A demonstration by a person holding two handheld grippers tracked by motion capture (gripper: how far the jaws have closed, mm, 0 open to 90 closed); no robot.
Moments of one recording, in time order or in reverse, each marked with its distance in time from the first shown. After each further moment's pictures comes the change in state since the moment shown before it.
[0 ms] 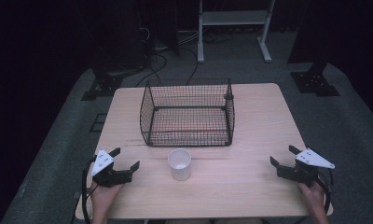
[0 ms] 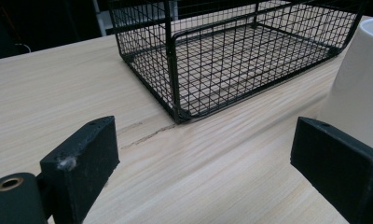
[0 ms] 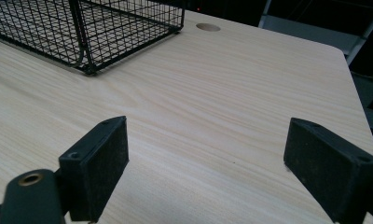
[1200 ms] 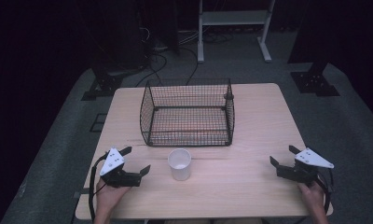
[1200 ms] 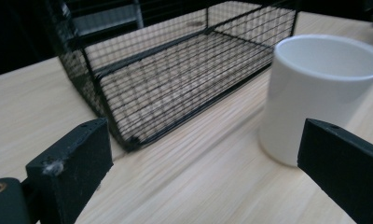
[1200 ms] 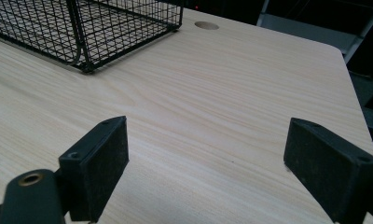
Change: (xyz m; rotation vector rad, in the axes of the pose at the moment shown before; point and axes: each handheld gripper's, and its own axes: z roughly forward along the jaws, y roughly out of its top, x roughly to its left) left arm -0.028 0.027 0.004 0.002 -0.143 0.093; right arm 0.001 0.000 0.001 0.008 -0.009 -0.004
